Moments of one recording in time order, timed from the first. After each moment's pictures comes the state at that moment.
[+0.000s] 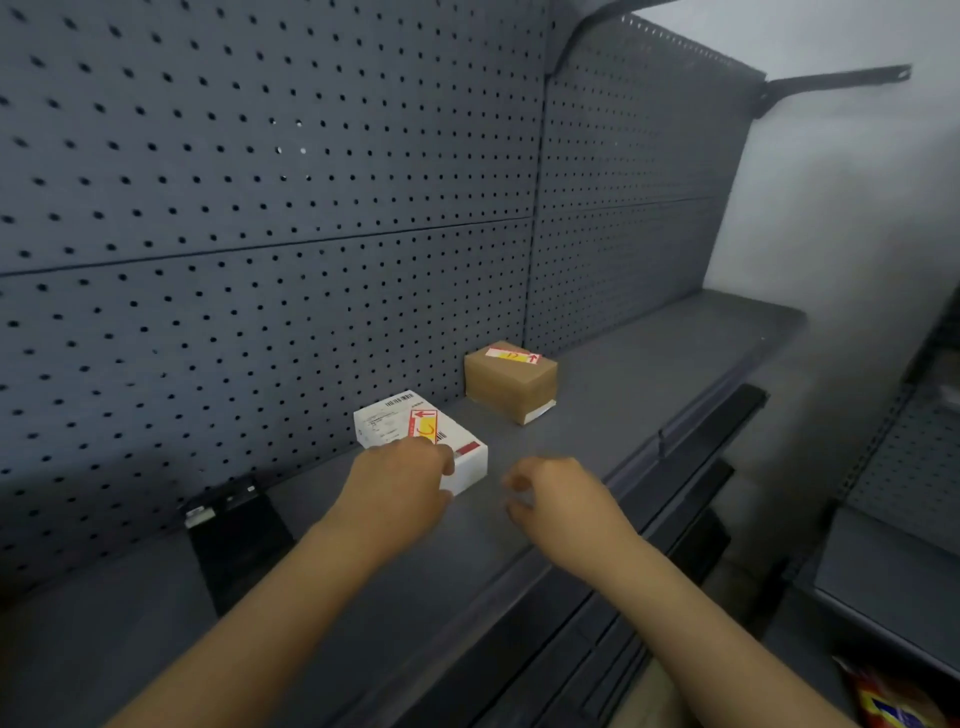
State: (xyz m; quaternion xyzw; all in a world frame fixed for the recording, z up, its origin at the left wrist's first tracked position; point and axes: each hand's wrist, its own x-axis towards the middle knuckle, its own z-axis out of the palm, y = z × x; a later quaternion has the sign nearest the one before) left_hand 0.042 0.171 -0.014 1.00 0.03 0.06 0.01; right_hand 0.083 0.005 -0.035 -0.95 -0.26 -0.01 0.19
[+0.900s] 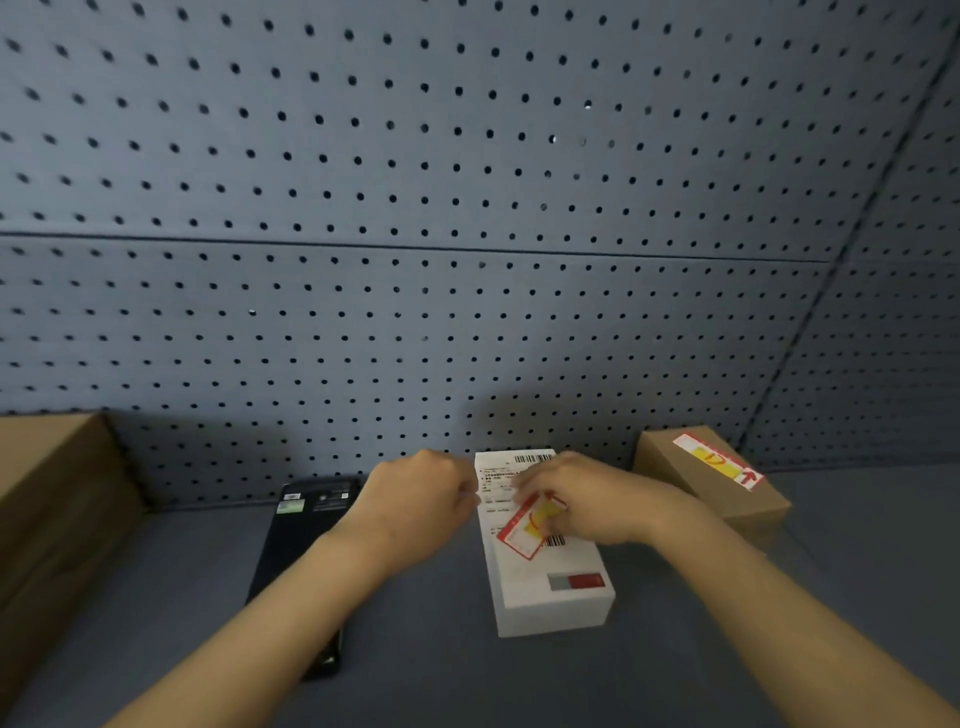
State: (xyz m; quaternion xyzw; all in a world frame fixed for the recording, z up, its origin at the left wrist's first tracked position) left_hand 0.111 0.249 -0.032 0.96 0.26 0.09 0.07; right_hand 0.286 0.145 -0.033 -0.76 -0.62 0.17 0.02
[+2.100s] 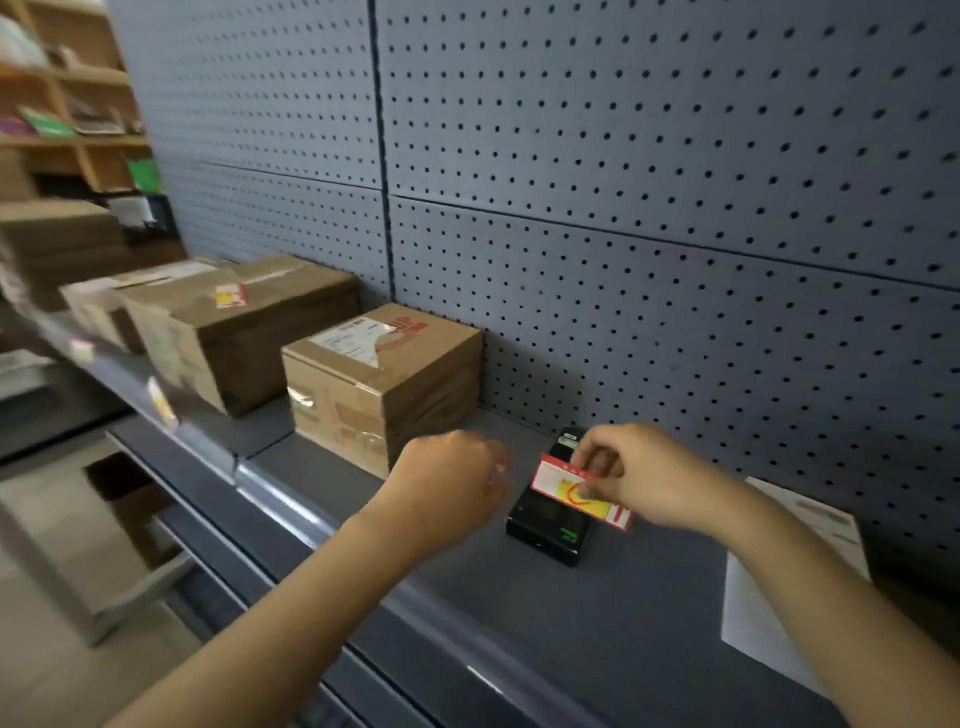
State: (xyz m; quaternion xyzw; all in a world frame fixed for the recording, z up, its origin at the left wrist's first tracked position) left_hand -0.077 0.190 -0.019 0.84 0.53 0.11 -0.02; right_hand 0.128 0.192 0.002 -0.61 -0.75 0.22 0.13
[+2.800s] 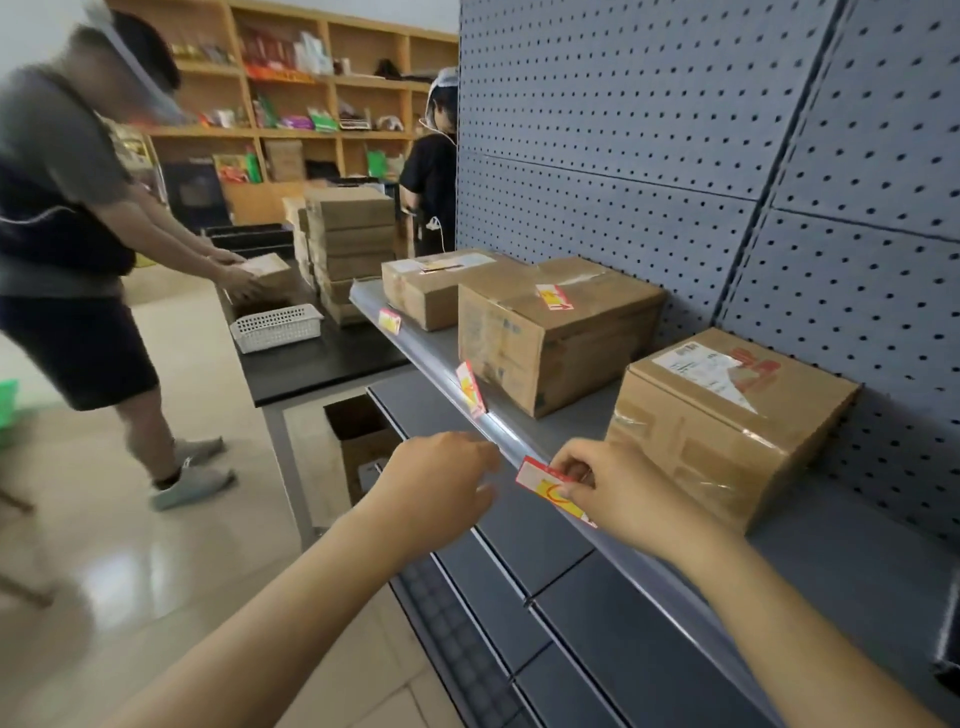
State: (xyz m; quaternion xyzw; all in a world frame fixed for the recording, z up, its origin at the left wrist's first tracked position) left_hand -0.407 0.163 -0.037 0.72 0.69 0.10 -0.02; right_hand -0.225 0.238 -0.041 -0.44 -0.86 0.21 0.14
